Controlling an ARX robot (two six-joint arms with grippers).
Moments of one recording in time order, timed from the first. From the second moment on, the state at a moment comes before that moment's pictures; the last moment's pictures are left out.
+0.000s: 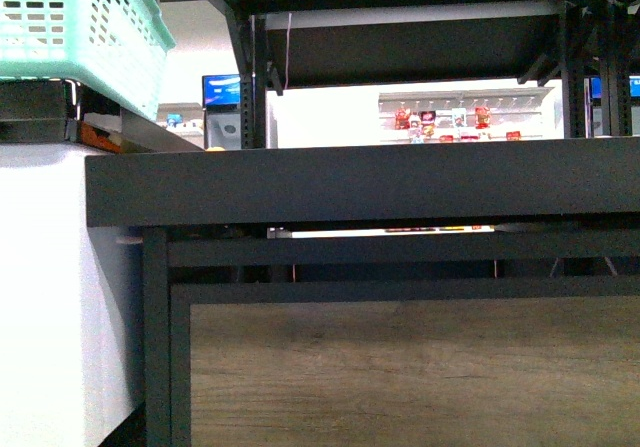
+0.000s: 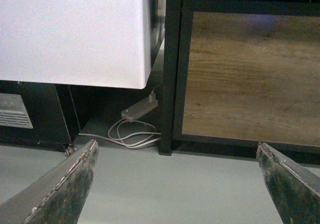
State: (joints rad) left arm 0.00 0.00 0.01 0.00 0.00 0.00; right arm 0.00 0.00 0.02 0.00 0.00 0.00
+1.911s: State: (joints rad) left arm 0.00 0.00 0.01 0.00 0.00 0.00; right arm 0.00 0.00 0.02 0.00 0.00 0.00
